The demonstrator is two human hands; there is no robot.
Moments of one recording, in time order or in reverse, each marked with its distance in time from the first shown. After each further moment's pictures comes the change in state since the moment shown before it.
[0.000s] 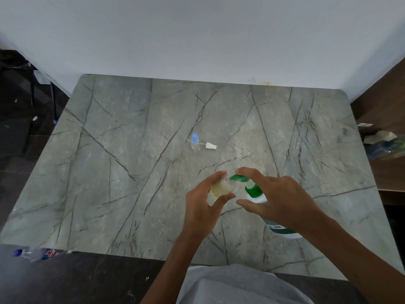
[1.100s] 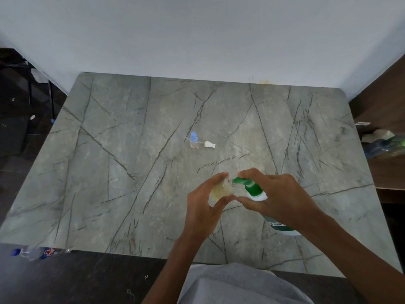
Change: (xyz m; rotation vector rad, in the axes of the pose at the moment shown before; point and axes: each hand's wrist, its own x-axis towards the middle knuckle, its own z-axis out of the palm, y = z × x) left_hand -0.007 0.000 0.003 0.001 -0.018 0.034; right_hand -0.001 0.003 0.000 0.009 0.067 -0.027
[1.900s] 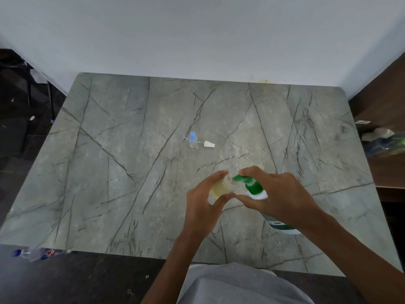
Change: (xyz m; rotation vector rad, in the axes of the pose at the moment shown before) left_hand 0.005 0.004 0.000 0.009 0.009 -0.011; right_hand 0.001 0.001 -0.001 -0.002 0.048 -0.010
